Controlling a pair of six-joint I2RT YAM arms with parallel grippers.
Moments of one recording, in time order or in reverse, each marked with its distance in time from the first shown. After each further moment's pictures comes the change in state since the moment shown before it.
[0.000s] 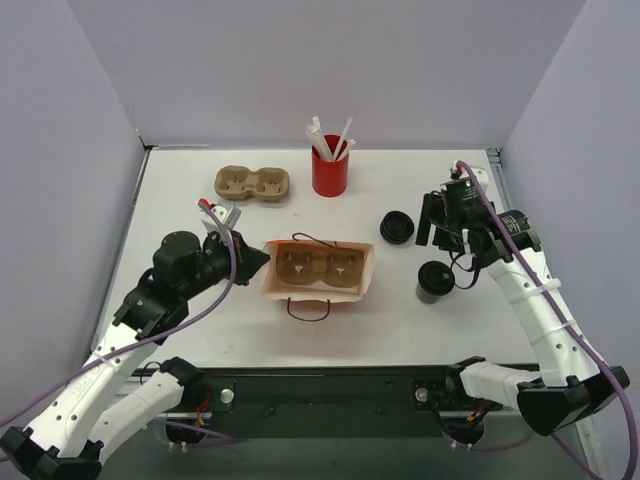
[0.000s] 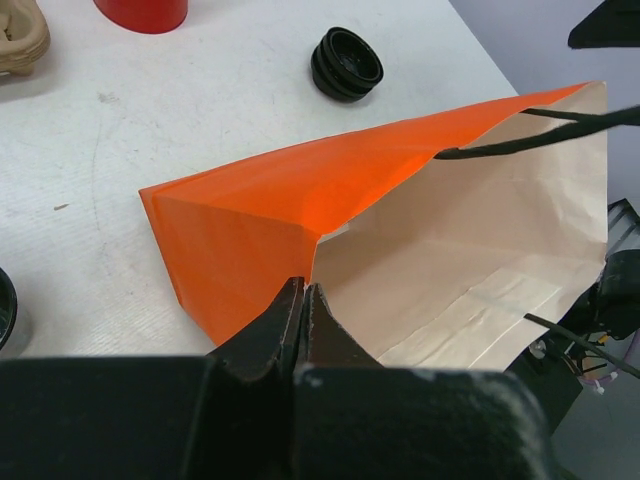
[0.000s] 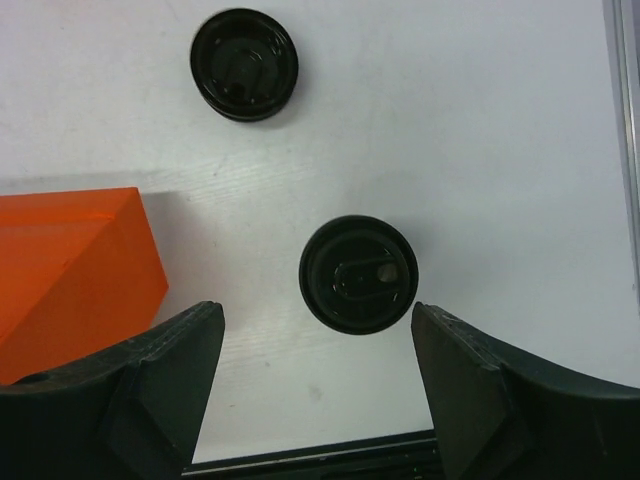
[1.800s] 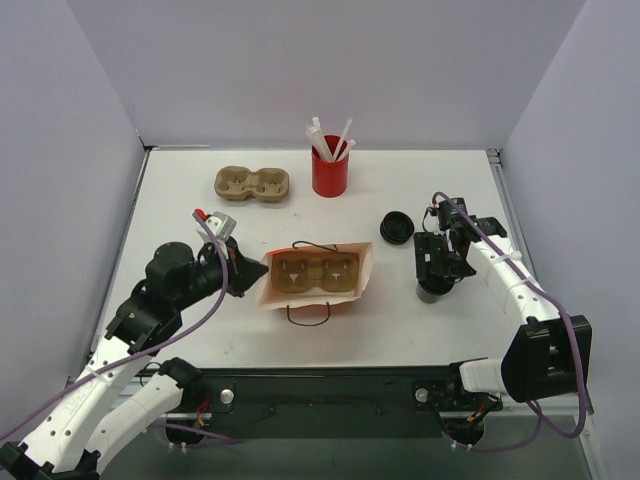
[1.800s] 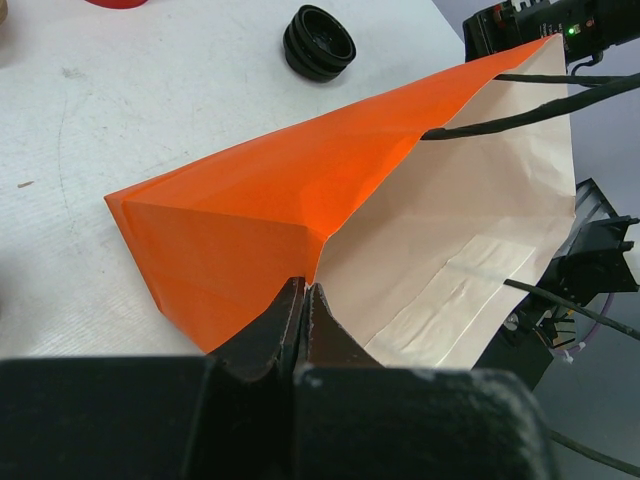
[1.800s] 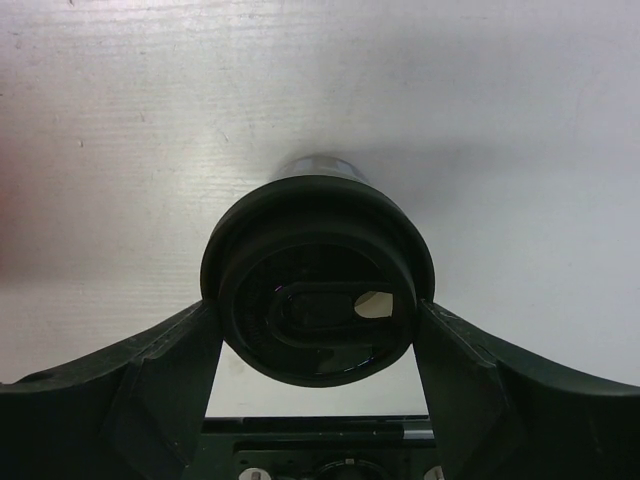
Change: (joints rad) left arm -0.005 -0.087 -0.040 -0.043 0.051 -0.030; right arm -0.216 0.159 -0.349 0.142 -0.247 -0.285
